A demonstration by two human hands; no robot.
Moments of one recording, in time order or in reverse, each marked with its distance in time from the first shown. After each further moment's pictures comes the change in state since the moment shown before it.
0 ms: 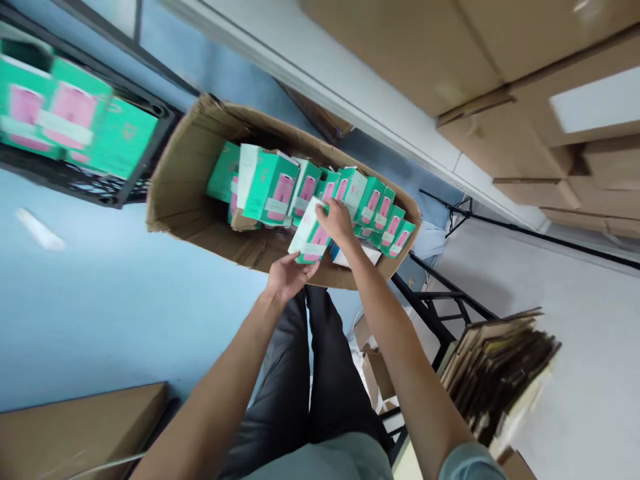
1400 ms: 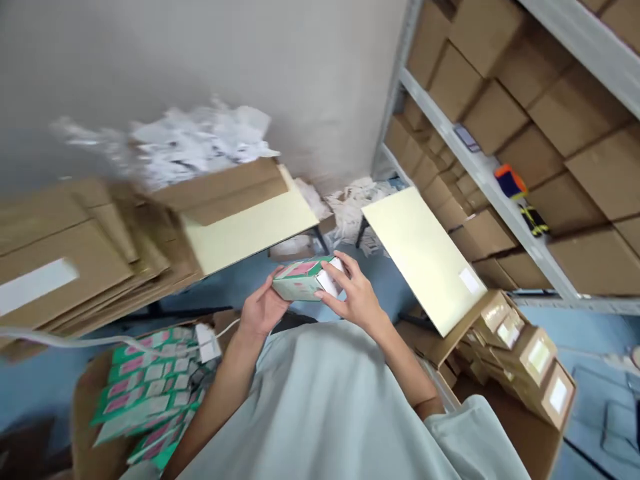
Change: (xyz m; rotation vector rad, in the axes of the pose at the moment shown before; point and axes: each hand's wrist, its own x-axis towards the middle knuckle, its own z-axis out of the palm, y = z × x) left_hand -0.509 -0.397 -0.312 2.122 -0.664 -0.747; right_hand -1.038 -0.235 0.211 0.632 1.822 1.077
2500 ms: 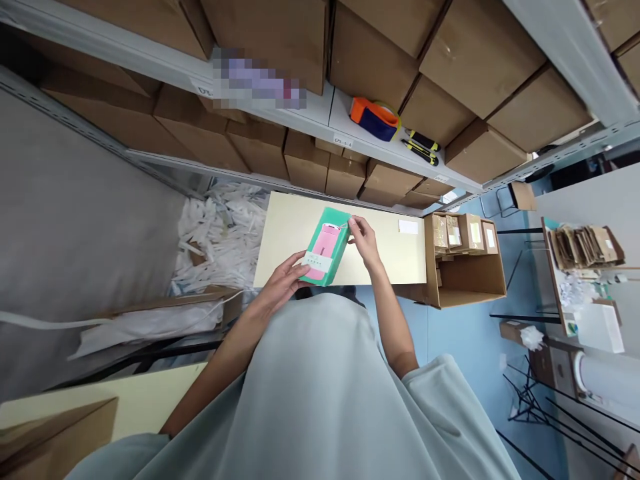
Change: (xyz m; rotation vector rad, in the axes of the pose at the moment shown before) left_hand 0.301 -0.090 0.343 0.906 -0.920 -0.788; right_hand 0.117 0.238 -0.184 0.385 1.181 0.951
